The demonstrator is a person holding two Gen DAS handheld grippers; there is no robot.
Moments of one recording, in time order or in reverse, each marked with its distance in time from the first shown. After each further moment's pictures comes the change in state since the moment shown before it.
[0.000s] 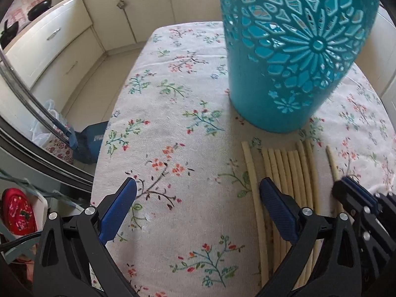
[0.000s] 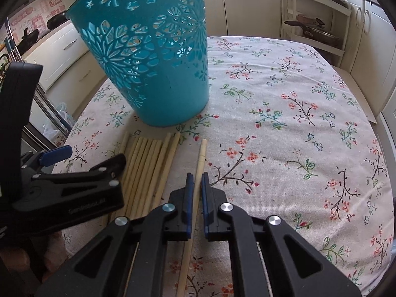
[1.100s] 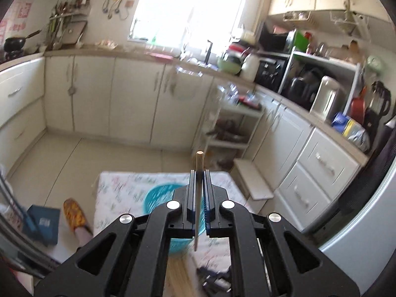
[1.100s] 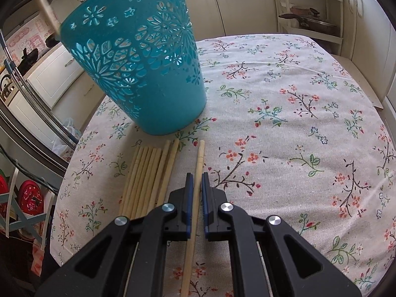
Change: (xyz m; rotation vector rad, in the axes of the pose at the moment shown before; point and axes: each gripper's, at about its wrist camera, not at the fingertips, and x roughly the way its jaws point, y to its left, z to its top) left arm -0.263 0.047 0.103 -0.017 -0.546 -0.545; right arm 0.001 -0.013 0.002 0.086 -0.026 0.077
